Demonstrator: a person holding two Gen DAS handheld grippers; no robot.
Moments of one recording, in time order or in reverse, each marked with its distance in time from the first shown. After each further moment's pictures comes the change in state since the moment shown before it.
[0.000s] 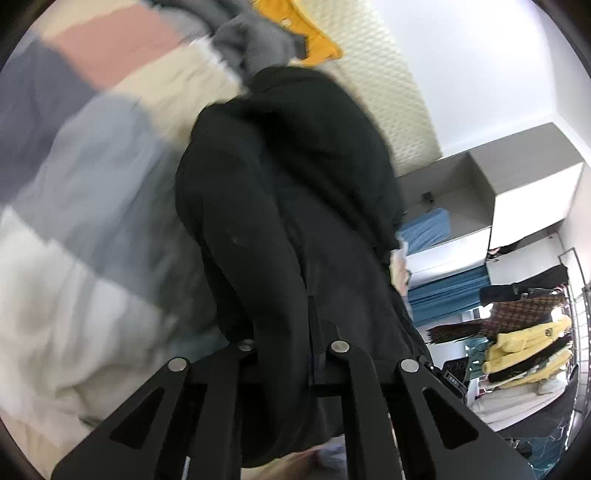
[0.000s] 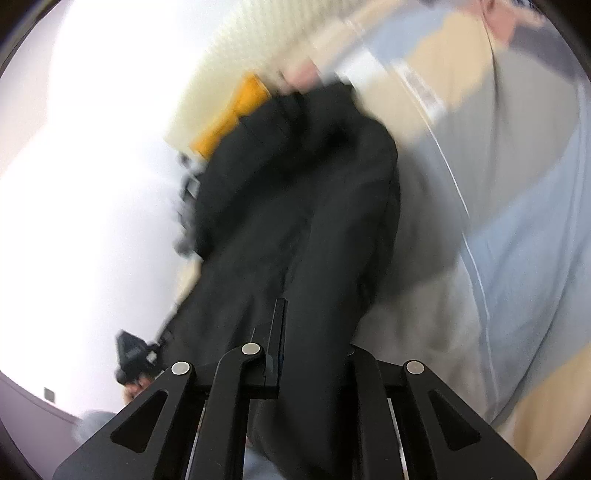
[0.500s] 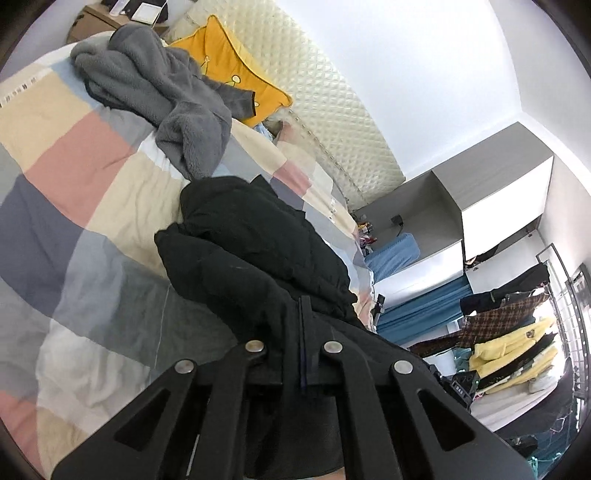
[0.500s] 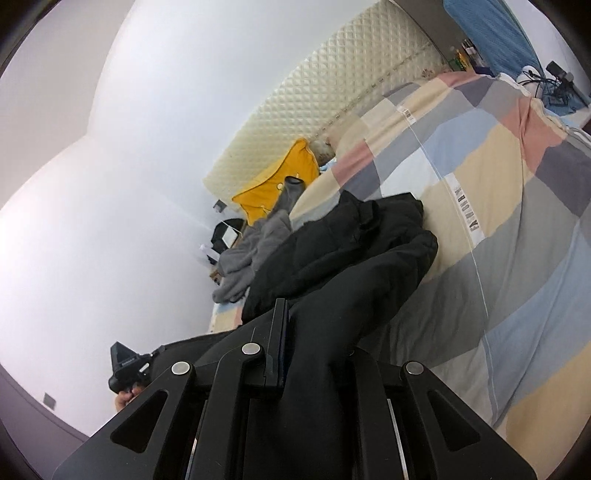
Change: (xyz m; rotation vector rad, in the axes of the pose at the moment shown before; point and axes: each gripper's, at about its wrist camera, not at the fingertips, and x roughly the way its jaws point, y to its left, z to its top) left arm -0.080 -0.094 0.066 0.089 -0.101 -0.027; right arm -0.087 0.132 0.038 -0.089 -0.171 0.020
